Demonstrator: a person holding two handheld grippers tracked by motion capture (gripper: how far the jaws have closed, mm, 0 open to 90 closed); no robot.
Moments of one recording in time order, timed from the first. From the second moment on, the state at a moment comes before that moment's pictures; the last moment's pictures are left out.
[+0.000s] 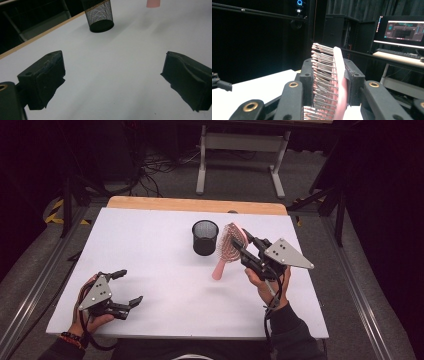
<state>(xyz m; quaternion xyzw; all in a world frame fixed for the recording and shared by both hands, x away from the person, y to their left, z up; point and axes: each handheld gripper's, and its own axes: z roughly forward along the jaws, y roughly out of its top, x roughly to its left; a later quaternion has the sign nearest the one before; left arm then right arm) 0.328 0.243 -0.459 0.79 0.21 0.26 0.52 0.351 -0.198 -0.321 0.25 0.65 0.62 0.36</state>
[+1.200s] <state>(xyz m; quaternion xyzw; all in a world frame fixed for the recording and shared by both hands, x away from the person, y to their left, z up) 0.326 0.248 -0.460 0.79 0.21 0.25 0.51 0.369 -0.178 -0.269 0.24 0.63 0.62 0.39</state>
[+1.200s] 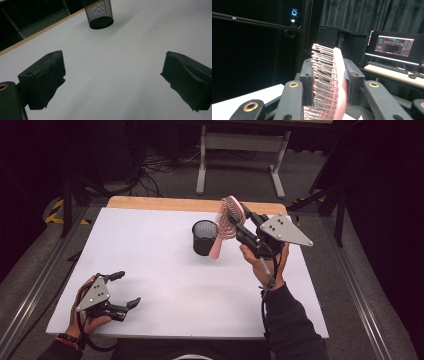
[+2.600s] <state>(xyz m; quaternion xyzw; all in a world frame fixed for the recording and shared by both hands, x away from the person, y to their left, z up) 0.326 0.247 -0.461 0.79 0.21 0.25 0.51 0.397 -0.170 -0.259 0.25 0.62 0.61 0.42</state>
